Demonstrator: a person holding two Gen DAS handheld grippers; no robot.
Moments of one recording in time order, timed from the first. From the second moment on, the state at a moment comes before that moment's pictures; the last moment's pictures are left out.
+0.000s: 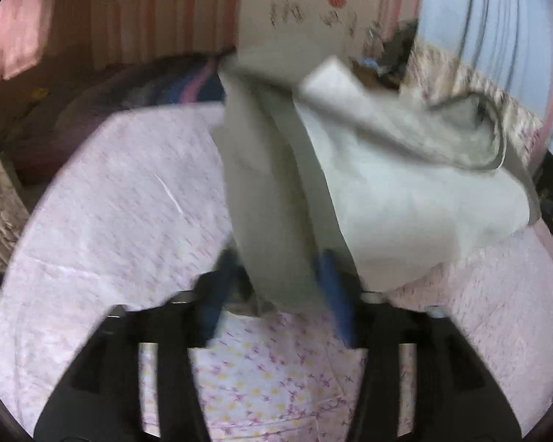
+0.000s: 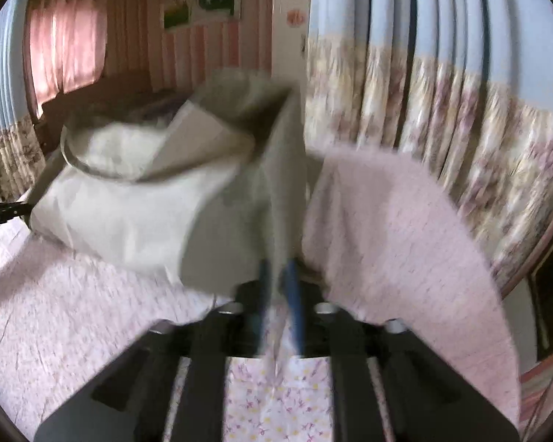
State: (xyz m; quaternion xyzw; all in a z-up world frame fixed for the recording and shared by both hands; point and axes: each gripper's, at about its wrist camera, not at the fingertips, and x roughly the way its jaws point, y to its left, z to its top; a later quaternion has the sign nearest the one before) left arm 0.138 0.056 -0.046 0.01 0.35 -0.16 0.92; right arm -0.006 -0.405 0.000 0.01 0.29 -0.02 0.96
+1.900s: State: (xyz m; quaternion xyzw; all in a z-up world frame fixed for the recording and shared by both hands) left arm 0.335 -0.140 -0.045 0.07 0.40 -0.08 0.91; right arm 0.267 -0.300 -0.039 0.01 0.42 -0.07 0.90
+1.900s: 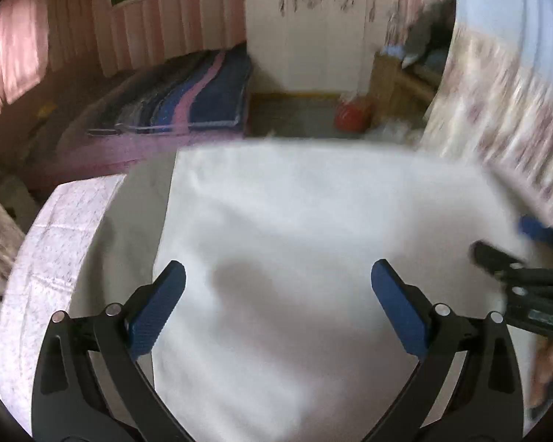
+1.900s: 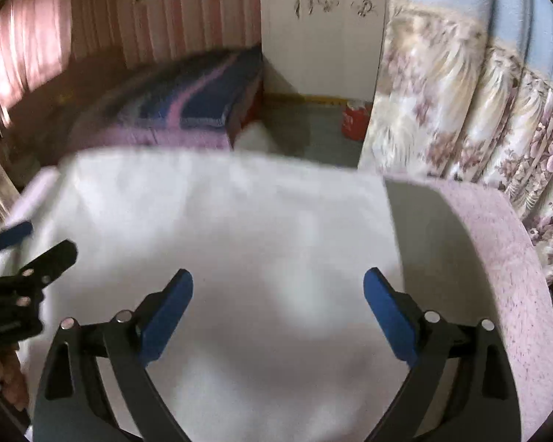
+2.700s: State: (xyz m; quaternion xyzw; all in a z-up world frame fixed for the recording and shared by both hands) left arm 0.364 -0.061 -0.072 0.11 0.40 0.00 0.91; right arm 0.251 -0.400 -0.061 0.05 0.42 -0.15 0.89
